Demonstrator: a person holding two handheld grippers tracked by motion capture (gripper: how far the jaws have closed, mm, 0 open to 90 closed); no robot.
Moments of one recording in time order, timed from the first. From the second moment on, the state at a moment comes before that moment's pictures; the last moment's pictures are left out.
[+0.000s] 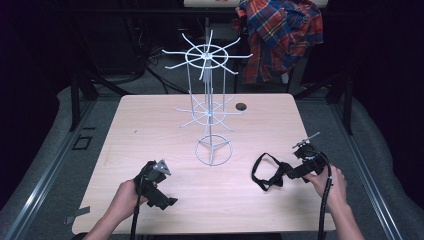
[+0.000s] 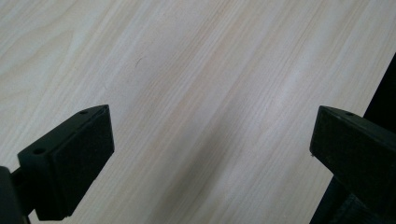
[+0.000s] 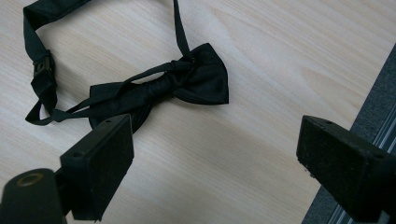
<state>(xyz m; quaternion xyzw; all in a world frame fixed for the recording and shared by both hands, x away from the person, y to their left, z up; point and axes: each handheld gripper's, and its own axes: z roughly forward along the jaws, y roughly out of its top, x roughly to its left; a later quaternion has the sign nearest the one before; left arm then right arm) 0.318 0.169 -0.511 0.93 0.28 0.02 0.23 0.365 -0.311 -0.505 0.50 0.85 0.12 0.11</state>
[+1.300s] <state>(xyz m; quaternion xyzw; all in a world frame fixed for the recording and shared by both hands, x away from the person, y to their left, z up) 0.313 0.174 -0.512 0.93 0.28 0.02 0.23 0.389 -0.277 -0.509 0.47 0.86 0.18 0.12</state>
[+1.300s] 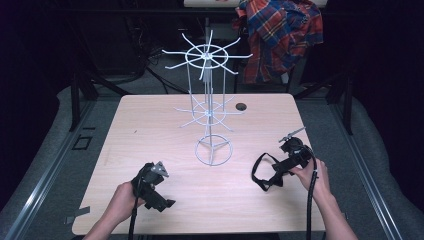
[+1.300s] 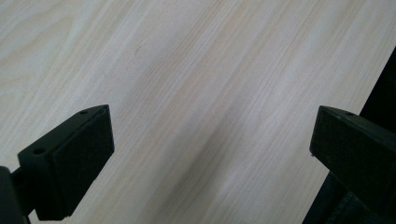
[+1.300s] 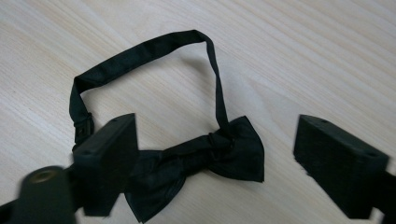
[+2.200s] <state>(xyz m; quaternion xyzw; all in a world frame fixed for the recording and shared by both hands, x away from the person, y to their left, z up) 0.311 0.174 -0.514 0.94 0.28 0.03 0.21 0.409 -0.268 -0.535 0.47 0.87 0.12 0.10</state>
